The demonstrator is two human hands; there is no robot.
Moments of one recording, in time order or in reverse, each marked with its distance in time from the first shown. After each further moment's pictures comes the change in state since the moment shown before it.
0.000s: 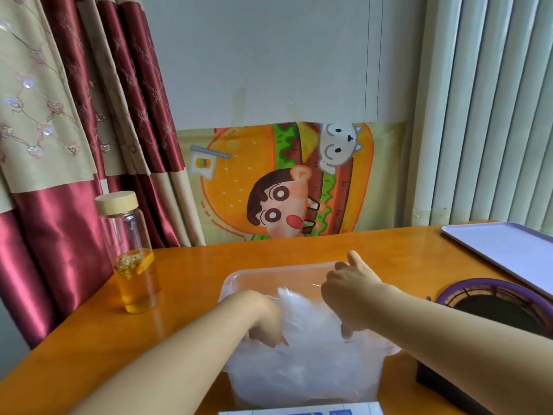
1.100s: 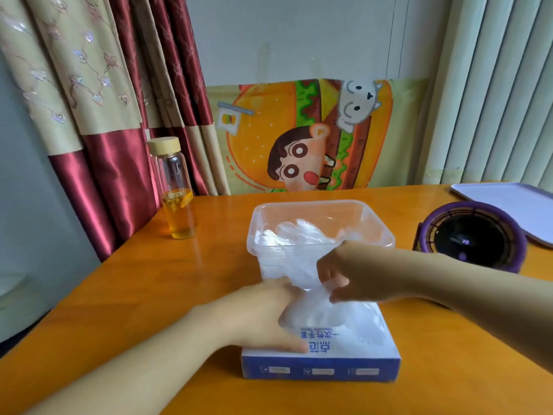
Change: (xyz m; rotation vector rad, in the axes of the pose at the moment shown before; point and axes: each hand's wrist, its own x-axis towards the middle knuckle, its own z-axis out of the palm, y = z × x) left_hand -0.120 0.017 0.127 -0.381 0.465 0.377; right_hand -0.116 -0.059 -0.002 0.490 0.220 -0.278
